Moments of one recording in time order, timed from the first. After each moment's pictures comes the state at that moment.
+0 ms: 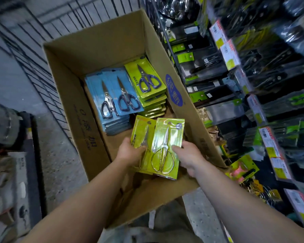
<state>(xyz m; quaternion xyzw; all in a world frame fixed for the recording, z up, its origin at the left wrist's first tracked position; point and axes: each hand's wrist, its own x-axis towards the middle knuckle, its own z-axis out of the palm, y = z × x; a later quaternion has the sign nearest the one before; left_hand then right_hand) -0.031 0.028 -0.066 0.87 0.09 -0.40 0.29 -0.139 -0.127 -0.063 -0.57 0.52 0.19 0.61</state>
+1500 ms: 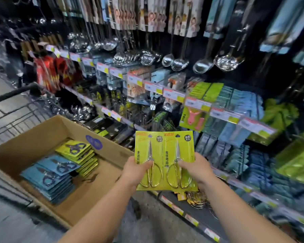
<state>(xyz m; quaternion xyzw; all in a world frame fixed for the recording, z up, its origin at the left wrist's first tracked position) -0.256 0.010 0.114 0.71 -0.26 -0.48 0.45 -0.445 -0.043 0.167 -0.55 0.63 -0.22 0.50</state>
